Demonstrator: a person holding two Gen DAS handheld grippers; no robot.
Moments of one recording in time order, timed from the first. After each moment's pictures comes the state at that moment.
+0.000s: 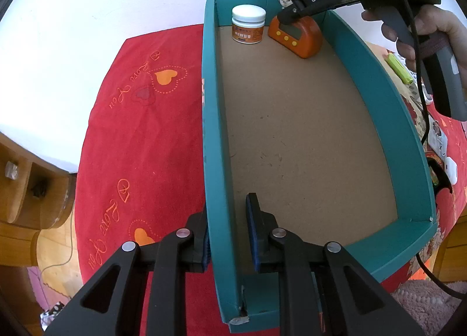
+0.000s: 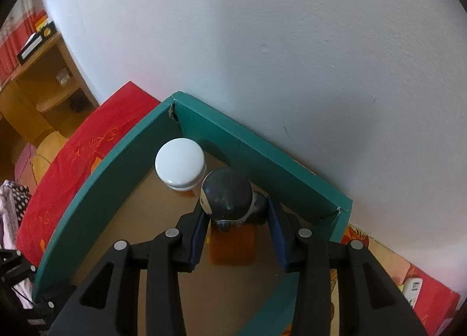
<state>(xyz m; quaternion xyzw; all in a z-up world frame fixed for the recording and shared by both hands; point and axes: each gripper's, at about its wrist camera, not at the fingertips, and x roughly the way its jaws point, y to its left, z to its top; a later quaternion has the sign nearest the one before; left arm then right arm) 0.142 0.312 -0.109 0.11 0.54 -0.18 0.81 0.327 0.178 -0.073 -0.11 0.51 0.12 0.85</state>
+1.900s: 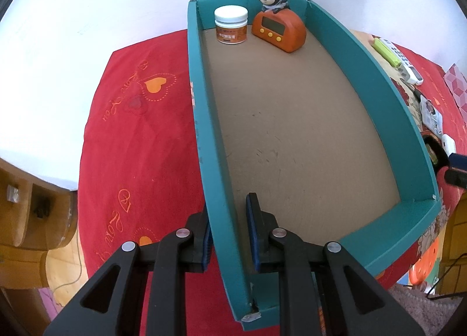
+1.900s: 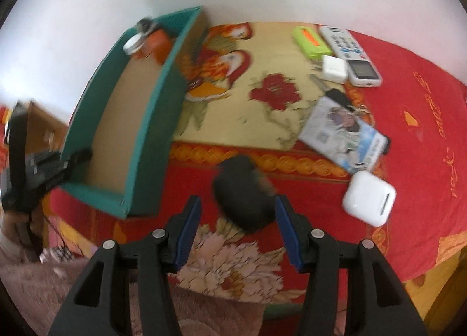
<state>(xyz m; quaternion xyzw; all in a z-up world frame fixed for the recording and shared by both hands) 0.133 0.309 -0.108 0.14 0.53 -0.22 0.81 0.048 0.068 -0.071 0.10 0.57 -0.02 0.81</state>
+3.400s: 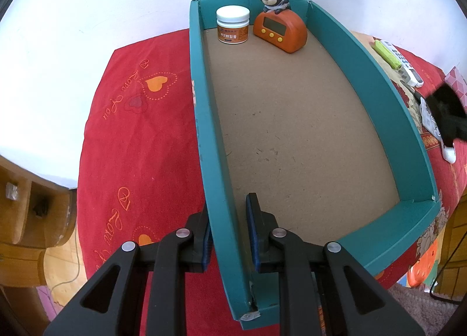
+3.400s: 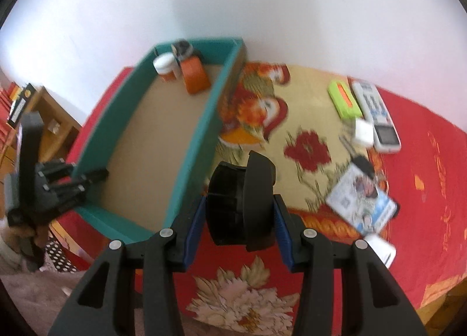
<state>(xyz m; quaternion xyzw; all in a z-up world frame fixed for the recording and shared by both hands) 0.133 0.312 -0.107 0.14 0.53 -0.21 0.81 0.090 0.099 -0.042 0.05 0.52 0.01 0.85</state>
